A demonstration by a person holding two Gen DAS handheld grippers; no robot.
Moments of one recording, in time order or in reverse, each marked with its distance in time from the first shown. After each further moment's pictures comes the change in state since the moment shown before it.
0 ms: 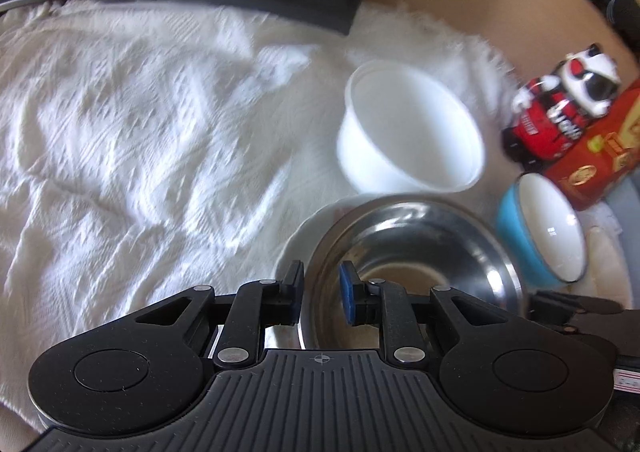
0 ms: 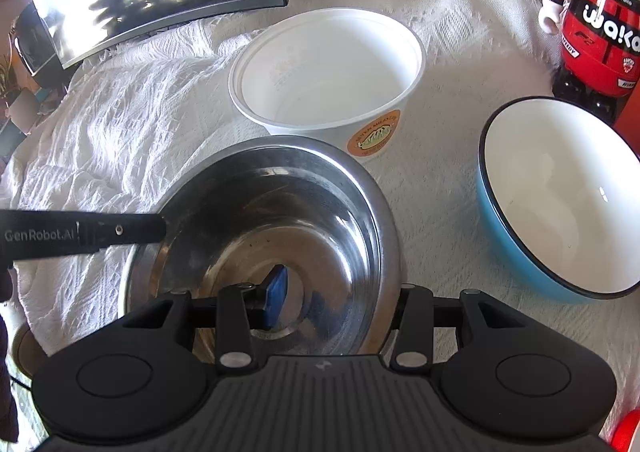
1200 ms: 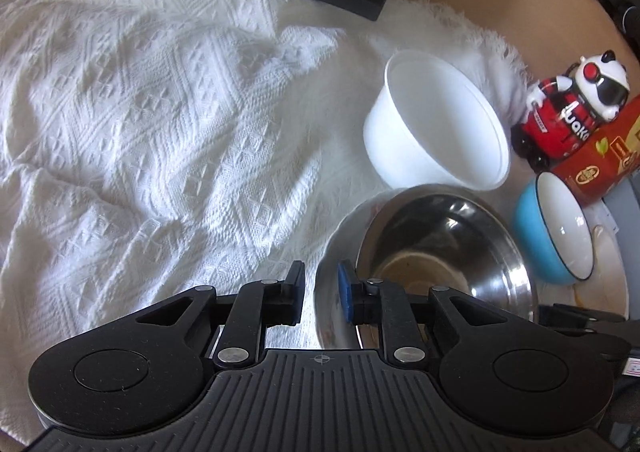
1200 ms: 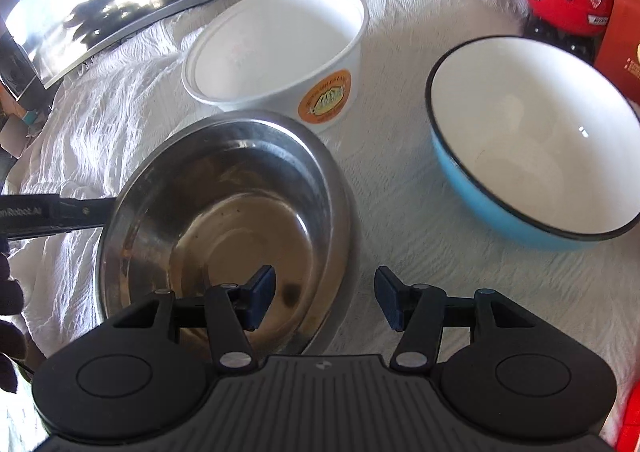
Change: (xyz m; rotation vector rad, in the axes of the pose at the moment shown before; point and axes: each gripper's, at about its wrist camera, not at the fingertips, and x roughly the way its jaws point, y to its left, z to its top) left arm 0.015 0.039 0.007 -0.036 0.051 -0.041; right arm 0.004 -0.023 -0.013 0.111 0.044 0.006
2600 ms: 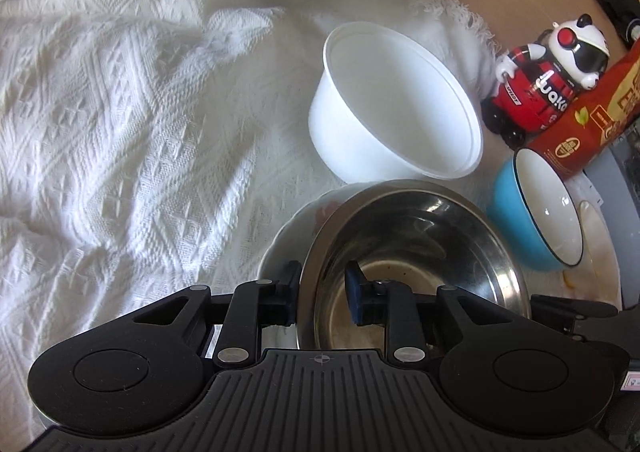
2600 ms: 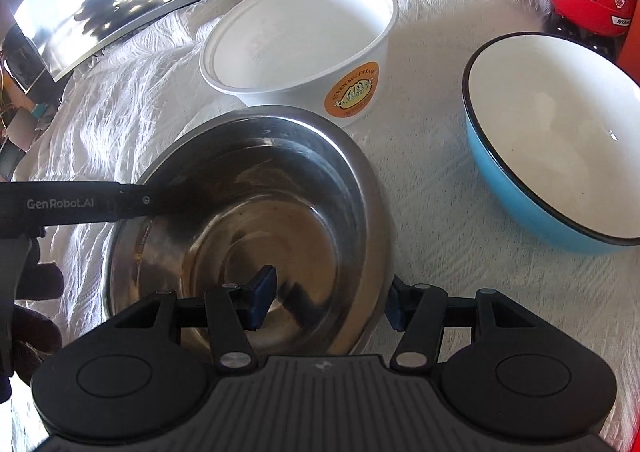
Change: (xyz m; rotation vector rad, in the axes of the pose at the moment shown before) left arm 0.042 -0.027 0.012 0.099 0.051 -0.085; right arm 0.007 0.008 0.002 -0.025 0.011 0.039
